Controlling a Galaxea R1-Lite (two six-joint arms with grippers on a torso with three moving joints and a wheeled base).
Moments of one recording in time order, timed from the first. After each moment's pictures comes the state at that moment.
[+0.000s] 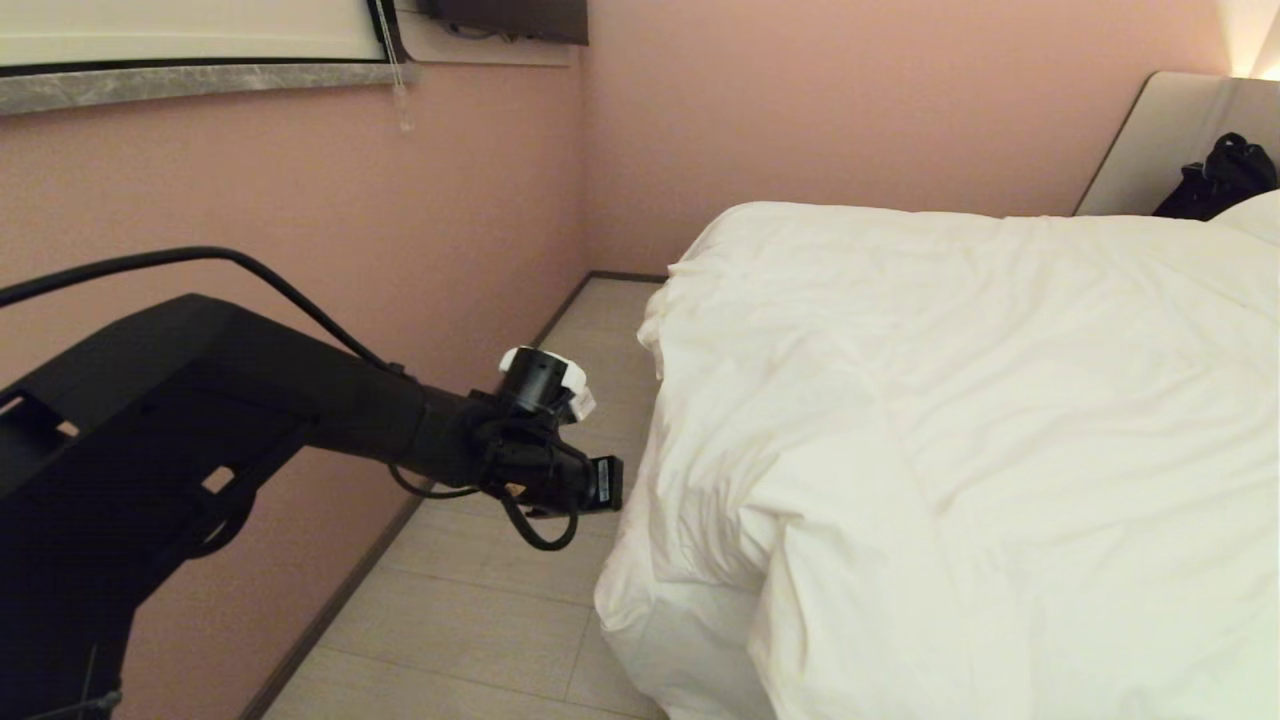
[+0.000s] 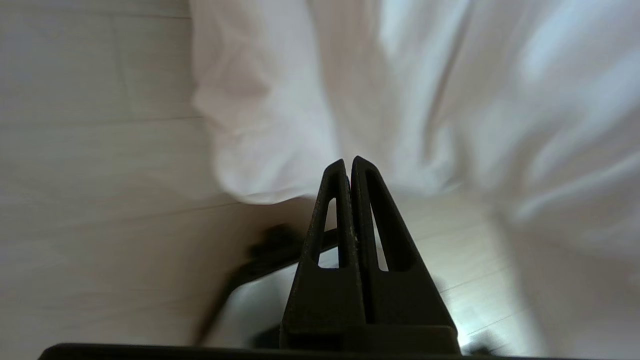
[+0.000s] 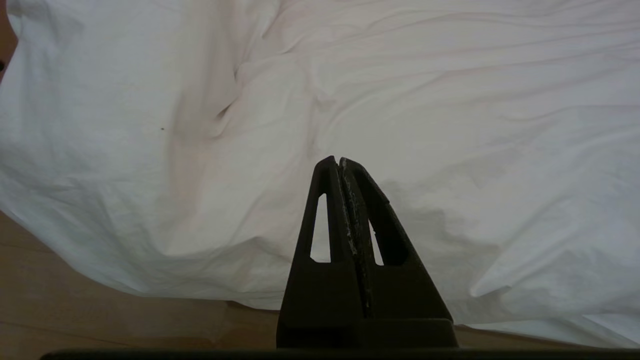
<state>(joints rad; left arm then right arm) -0.45 2.18 -1.36 0.02 -0.28 -0.36 0.01 0.00 -0.02 0.05 -0.01 0.00</state>
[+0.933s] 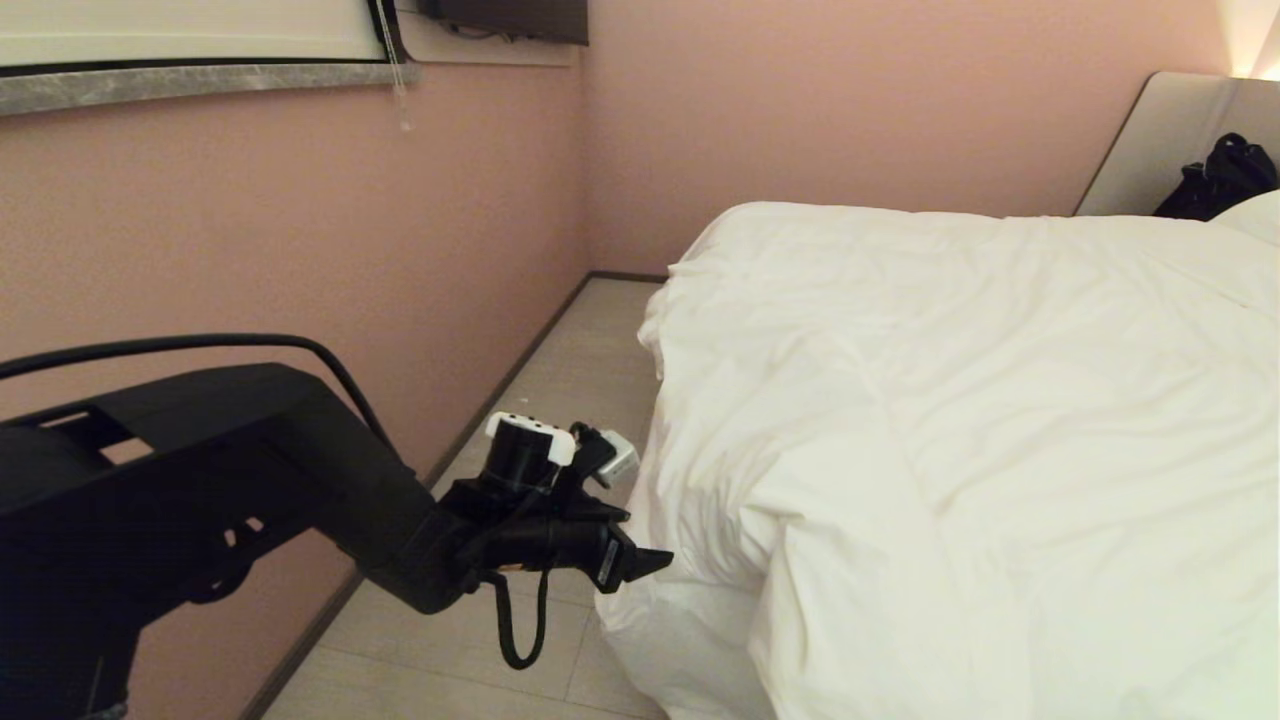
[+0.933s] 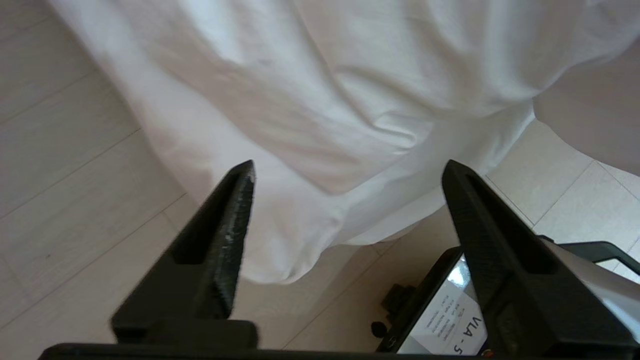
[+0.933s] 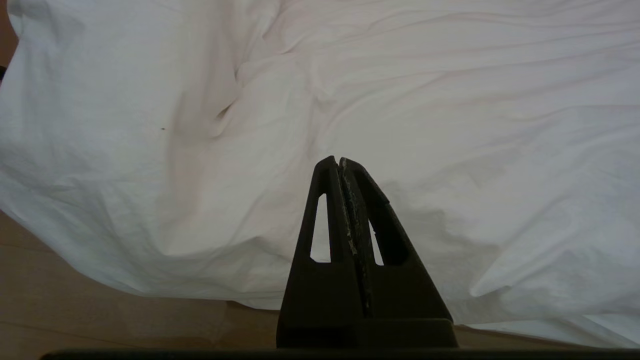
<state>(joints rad) -0.51 2.19 -0.96 -0.64 -0.42 0.18 0.01 0.00 -0.02 0.05 -0.01 0.00</state>
